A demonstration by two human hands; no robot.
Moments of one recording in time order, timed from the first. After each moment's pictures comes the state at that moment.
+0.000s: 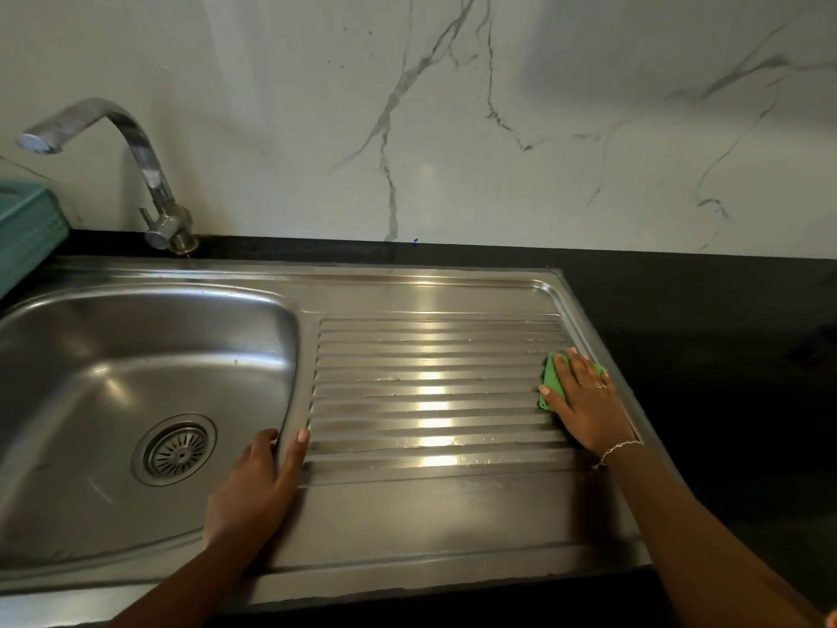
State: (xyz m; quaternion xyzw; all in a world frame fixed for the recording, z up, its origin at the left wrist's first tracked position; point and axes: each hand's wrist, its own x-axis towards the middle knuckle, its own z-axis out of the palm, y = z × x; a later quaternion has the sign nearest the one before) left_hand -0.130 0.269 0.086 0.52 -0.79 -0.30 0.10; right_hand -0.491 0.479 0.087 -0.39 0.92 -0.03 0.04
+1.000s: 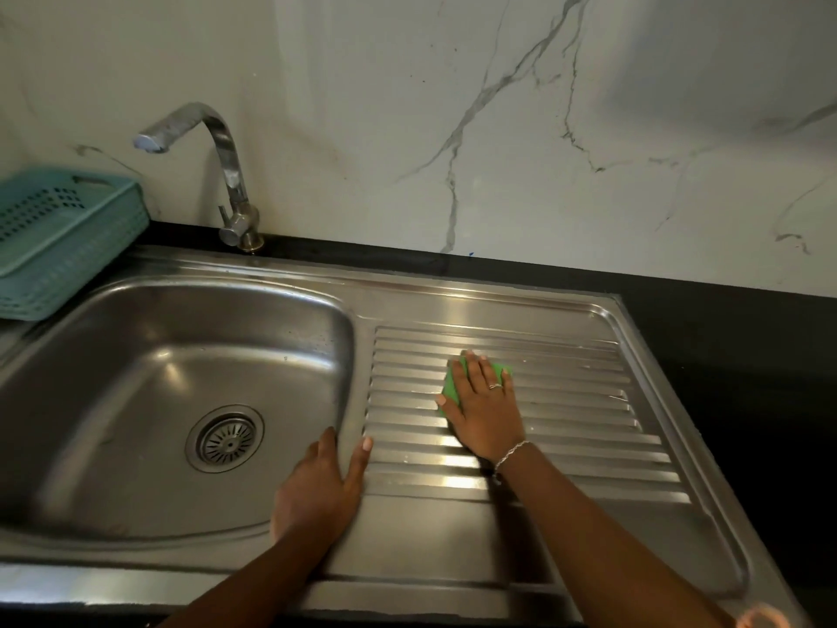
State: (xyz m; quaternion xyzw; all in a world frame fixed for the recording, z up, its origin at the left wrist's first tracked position) left_hand -0.139 0.270 0.082 0.54 -0.80 -0.27 0.08; right_hand -0.358 0.327 0.084 -0.52 0.85 -0.04 0.03
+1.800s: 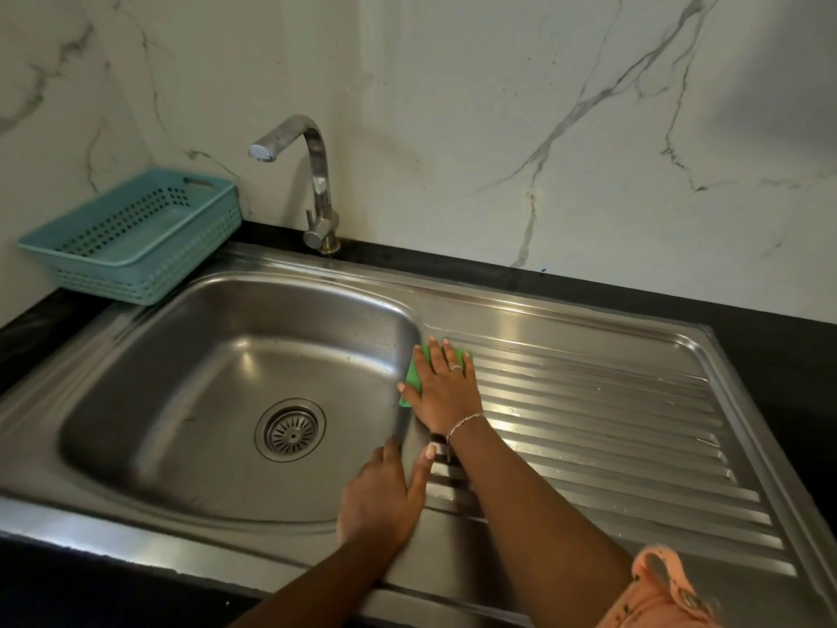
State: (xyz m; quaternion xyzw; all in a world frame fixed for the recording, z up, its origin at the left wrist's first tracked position) left_hand -0.137 0.270 0.087 0.53 -0.81 -0.25 0.08; right_hand -0.285 0.212 0.081 -0.59 0.80 -0.04 0.05
